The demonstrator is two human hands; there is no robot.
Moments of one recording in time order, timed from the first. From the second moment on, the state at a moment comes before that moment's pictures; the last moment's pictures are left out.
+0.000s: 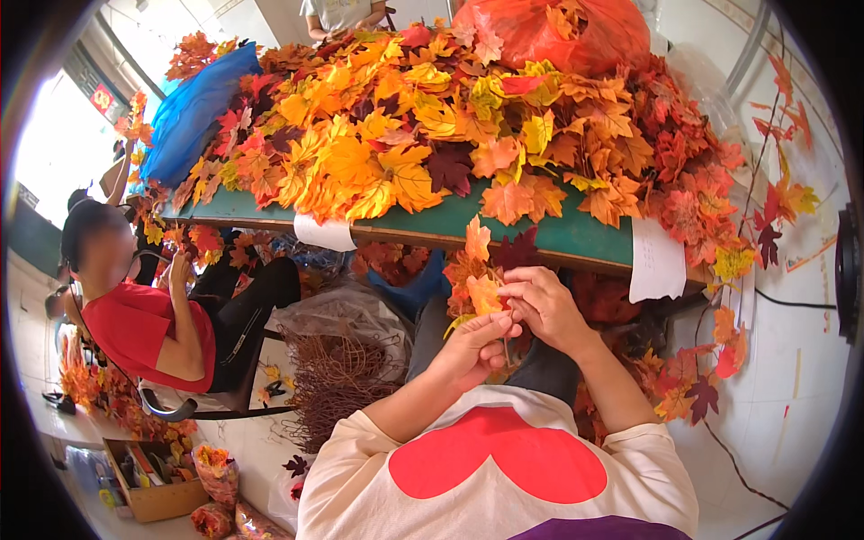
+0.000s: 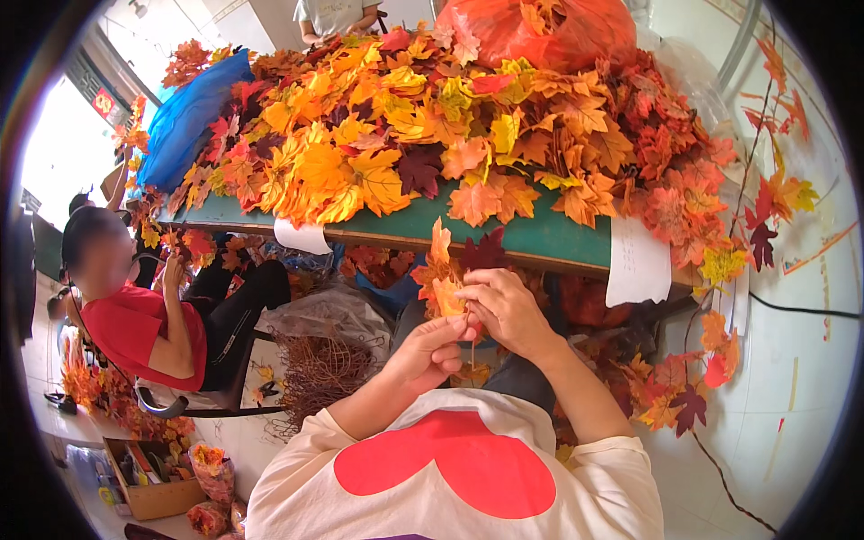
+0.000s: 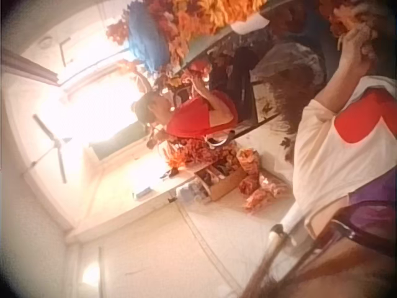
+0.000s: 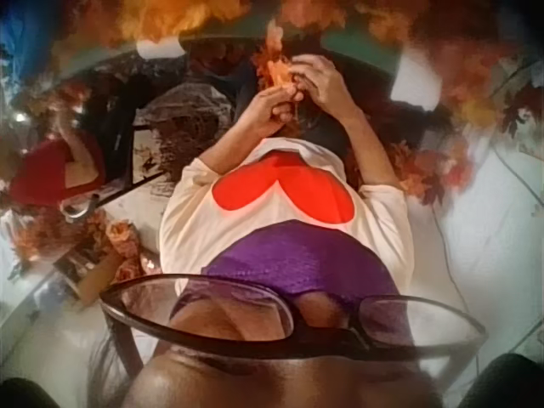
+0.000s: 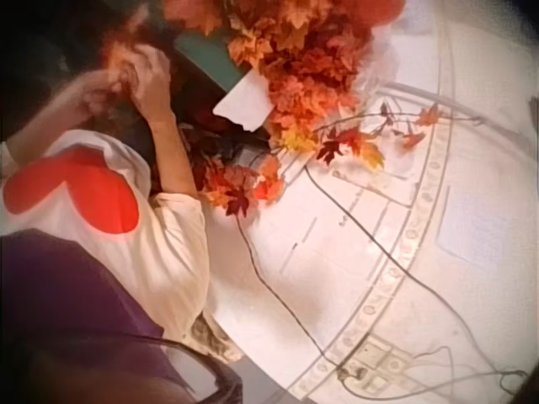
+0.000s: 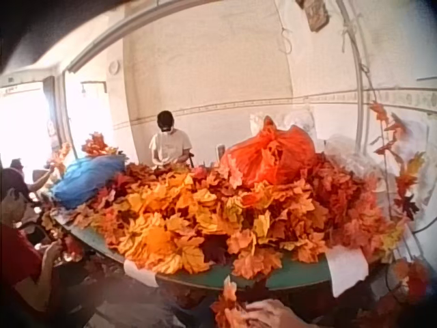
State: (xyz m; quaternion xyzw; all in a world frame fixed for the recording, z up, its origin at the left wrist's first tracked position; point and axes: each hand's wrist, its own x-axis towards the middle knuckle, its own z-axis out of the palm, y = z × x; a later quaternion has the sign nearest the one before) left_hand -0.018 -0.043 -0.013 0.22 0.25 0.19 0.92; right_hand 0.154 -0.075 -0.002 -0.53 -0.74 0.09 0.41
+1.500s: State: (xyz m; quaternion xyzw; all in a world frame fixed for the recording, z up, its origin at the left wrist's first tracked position) left_hand -0.020 -0.004 -0.003 0.09 0.24 0.25 0.94; right_hand 0.131 0.192 0.046 -0.49 -0.64 0.35 0.48
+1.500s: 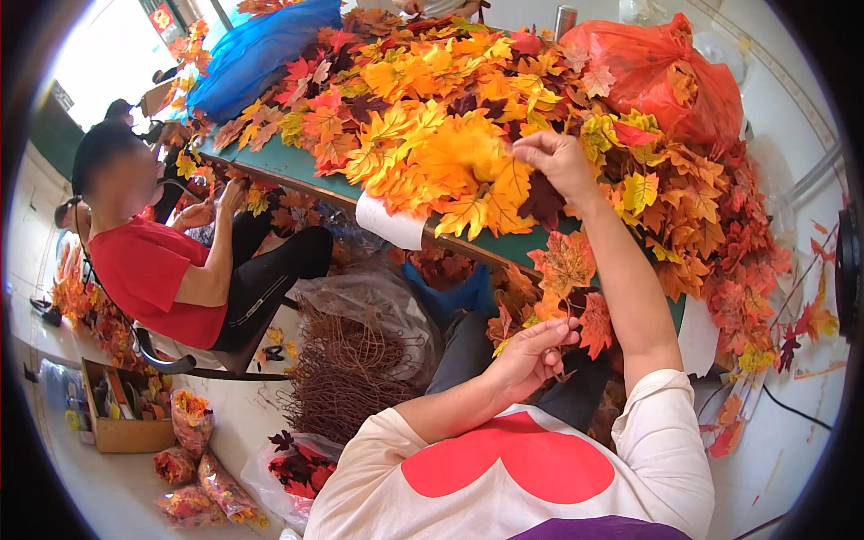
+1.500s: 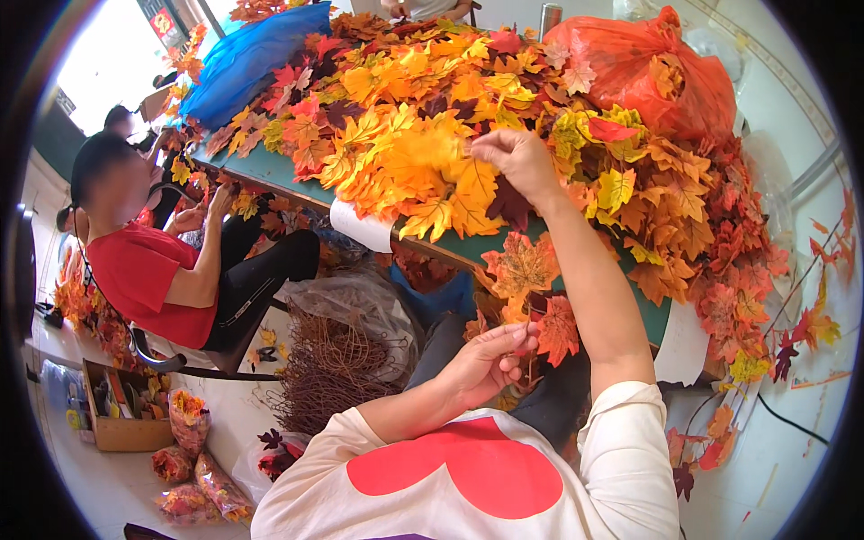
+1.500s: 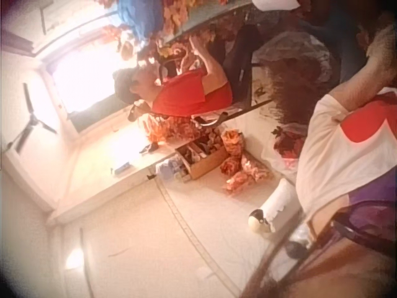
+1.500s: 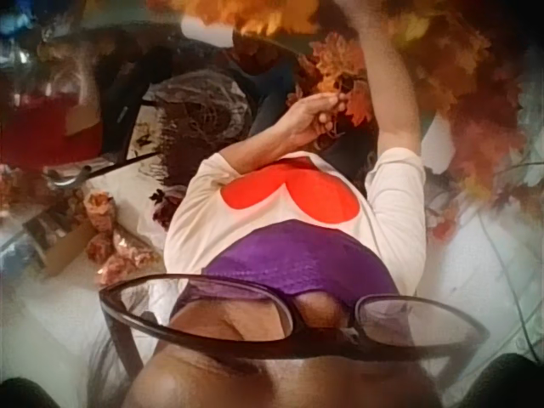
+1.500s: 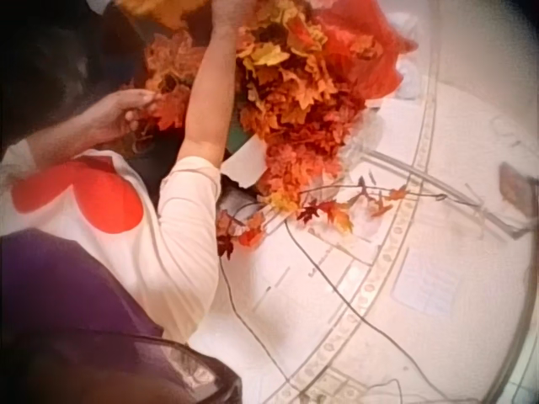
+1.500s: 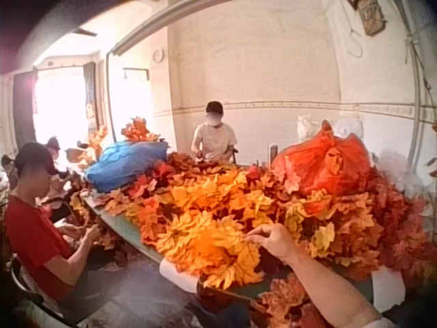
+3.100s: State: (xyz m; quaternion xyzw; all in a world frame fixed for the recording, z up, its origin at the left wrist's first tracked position) left_hand 0.040 -0.064 -0.022 0.37 0.25 0.36 0.82; right_hand 0.158 -0.136 0.021 -0.68 -0.51 0.20 0.48
